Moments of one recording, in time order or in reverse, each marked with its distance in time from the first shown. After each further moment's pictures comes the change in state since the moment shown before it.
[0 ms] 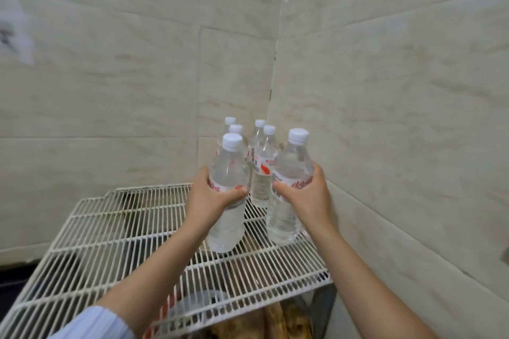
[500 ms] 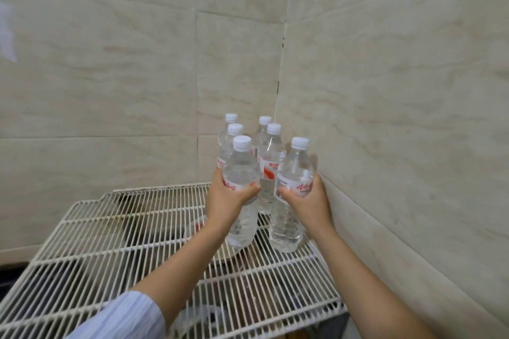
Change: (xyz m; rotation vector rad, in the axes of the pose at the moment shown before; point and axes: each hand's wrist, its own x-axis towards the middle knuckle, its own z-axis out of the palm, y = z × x) left_hand 0.053 -0.027 0.056 0.014 0.109 -0.065; right_hand 0.067 0.061 0.029 0.089 -0.148 0.065
